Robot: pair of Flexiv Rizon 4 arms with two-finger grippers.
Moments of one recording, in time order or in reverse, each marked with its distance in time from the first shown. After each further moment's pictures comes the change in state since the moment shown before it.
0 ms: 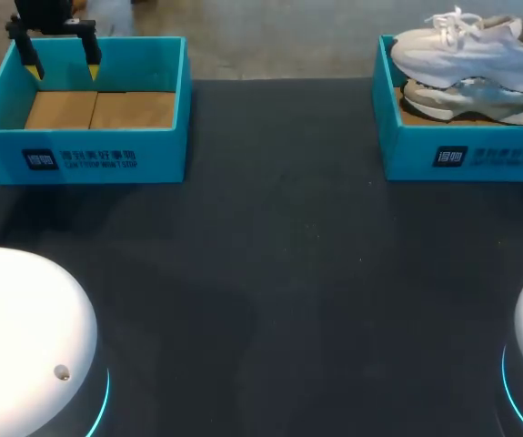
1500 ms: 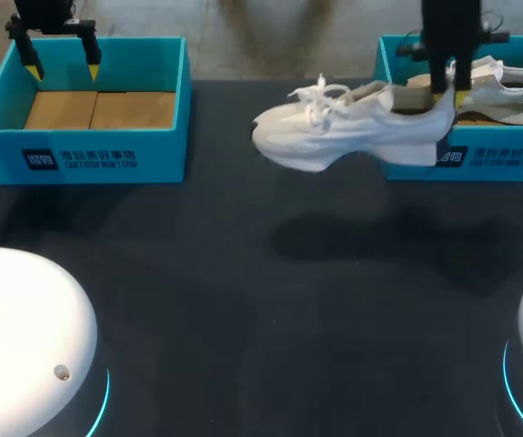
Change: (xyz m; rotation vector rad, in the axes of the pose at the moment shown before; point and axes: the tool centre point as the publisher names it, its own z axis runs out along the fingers) left arm 0.000 0.000 0.000 0.000 0.000 0.000; right arm 0.167 -0.244 -0.055 -0.006 -0.037 -0.121
